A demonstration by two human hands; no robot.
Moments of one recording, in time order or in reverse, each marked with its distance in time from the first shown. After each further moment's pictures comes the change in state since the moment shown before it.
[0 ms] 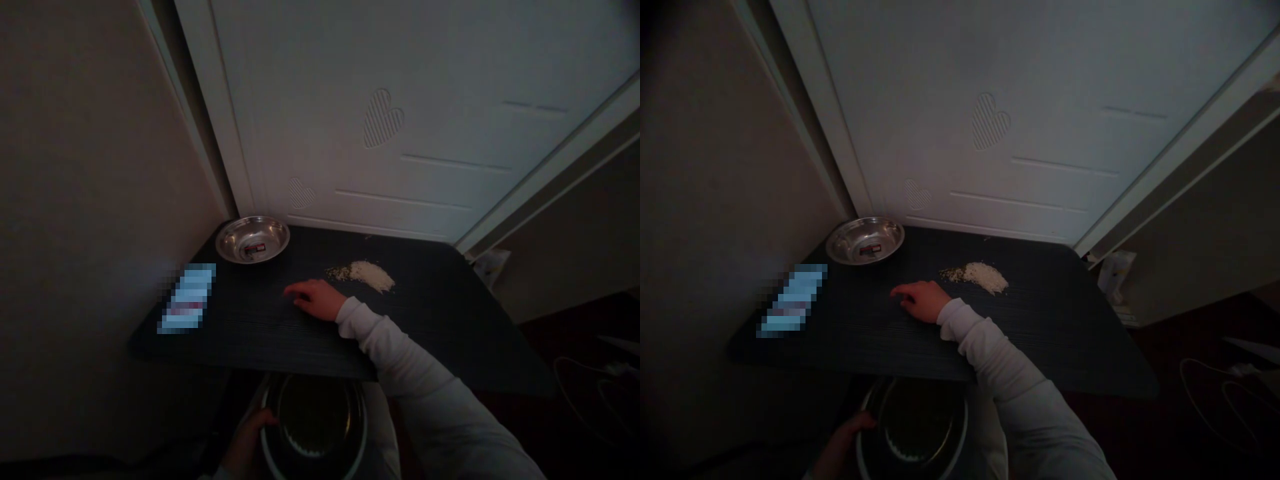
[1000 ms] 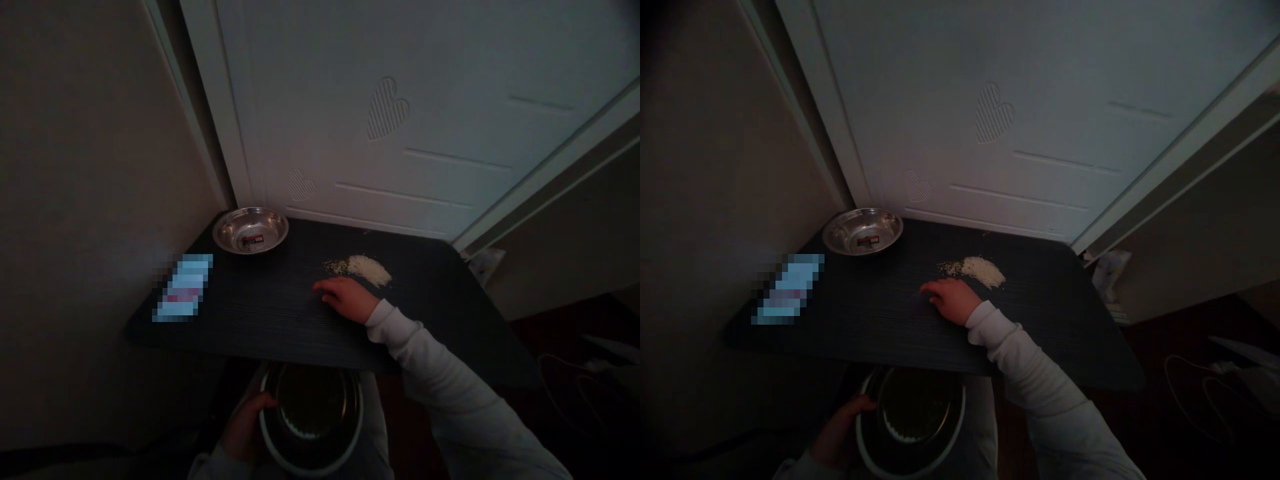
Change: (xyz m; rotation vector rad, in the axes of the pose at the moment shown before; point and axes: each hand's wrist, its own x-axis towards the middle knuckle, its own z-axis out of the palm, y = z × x) left_hand -0.009 0.005 0.016 0.050 -0.018 0.021; right_hand -0.051 0.015 -0.020 -0.128 -0.008 0.098
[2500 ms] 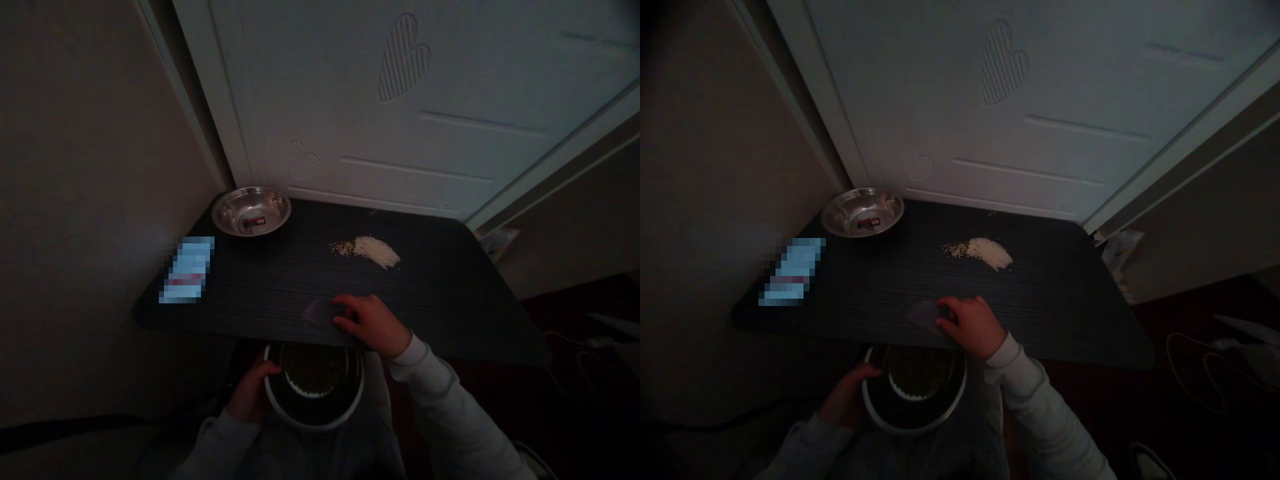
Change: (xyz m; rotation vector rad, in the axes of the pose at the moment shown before) left_hand -0.006 0.020 0.009 -0.010 0.069 0.043; right_hand -0.059 -0.037 0.015 0.130 -0.030 0.282
